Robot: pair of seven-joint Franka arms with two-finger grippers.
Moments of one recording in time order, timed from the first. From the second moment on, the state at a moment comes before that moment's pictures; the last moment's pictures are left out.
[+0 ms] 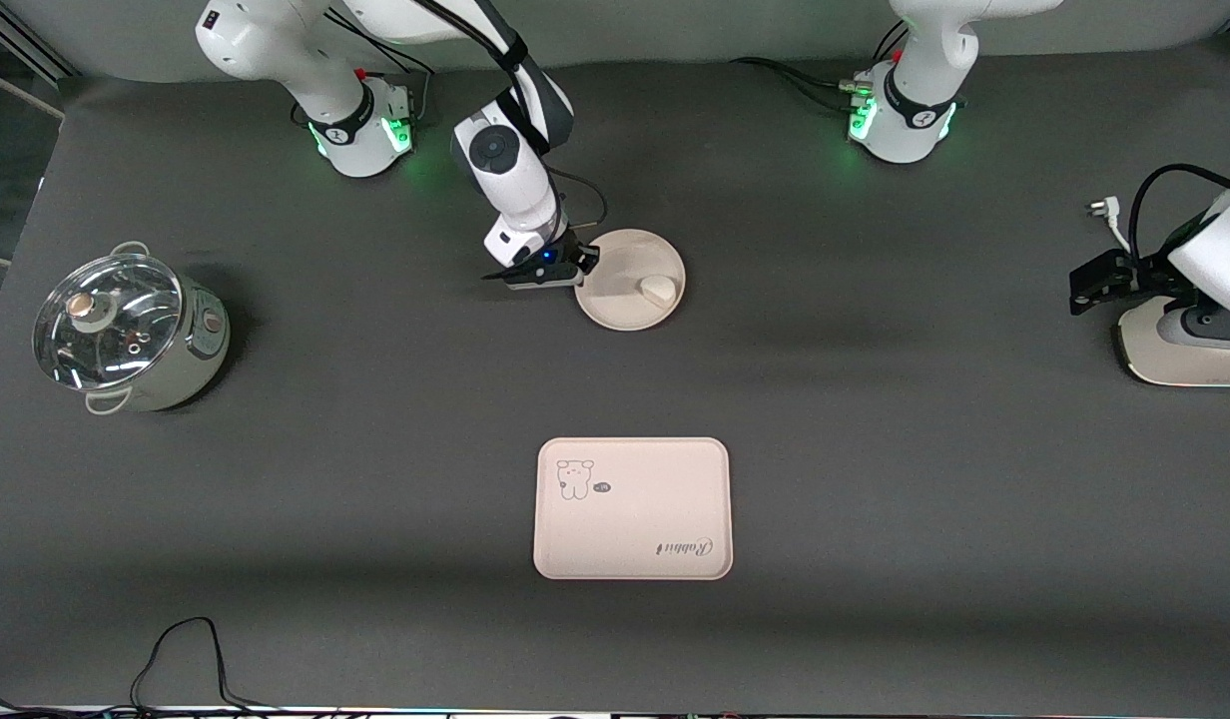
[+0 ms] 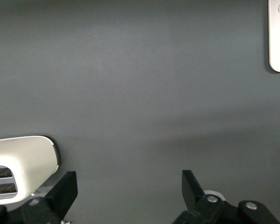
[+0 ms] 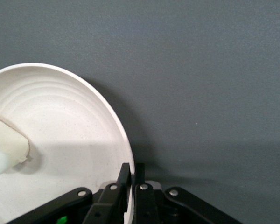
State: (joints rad) left arm 0.02 0.02 -0.03 -1.66 0.04 1.66 0.13; right arm 1.06 0.36 -0.11 -2.40 0.47 2.92 0.58
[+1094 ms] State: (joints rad) left arm 0.02 0.04 -0.03 -1.66 0.03 1.66 0.06; right arm 0.95 0.03 -0.11 -2.32 0.47 2.58 0.51
